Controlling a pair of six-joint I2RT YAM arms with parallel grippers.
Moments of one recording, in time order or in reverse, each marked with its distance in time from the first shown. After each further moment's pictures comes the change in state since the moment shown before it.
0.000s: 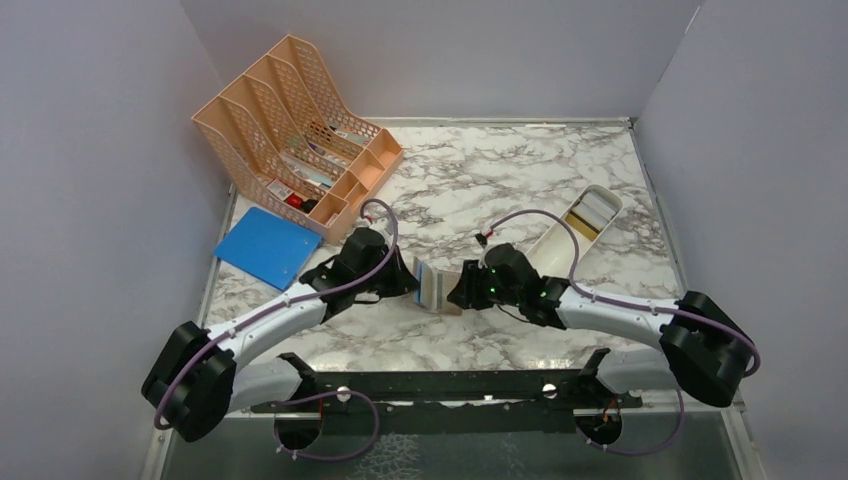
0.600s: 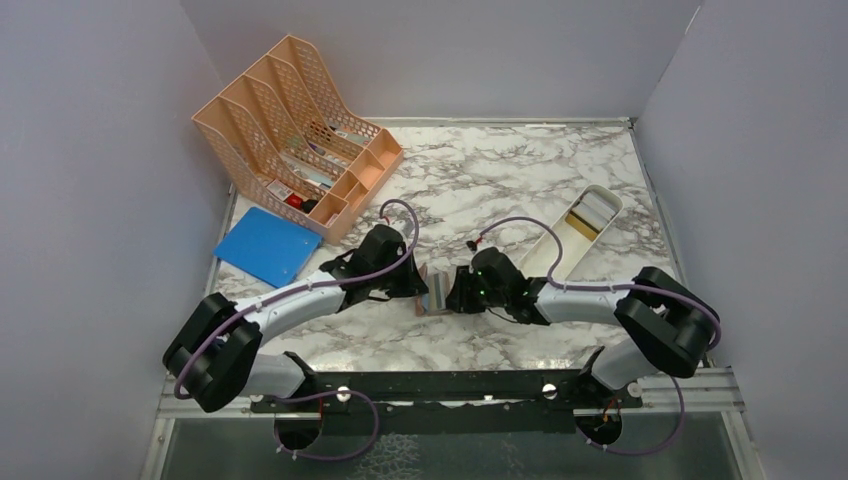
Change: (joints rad) left arm -0.044 0.148 0.096 -0.052 -0.029 0.039; right arm 0.000 0.225 -0.013 0.152 -0.029 0.049
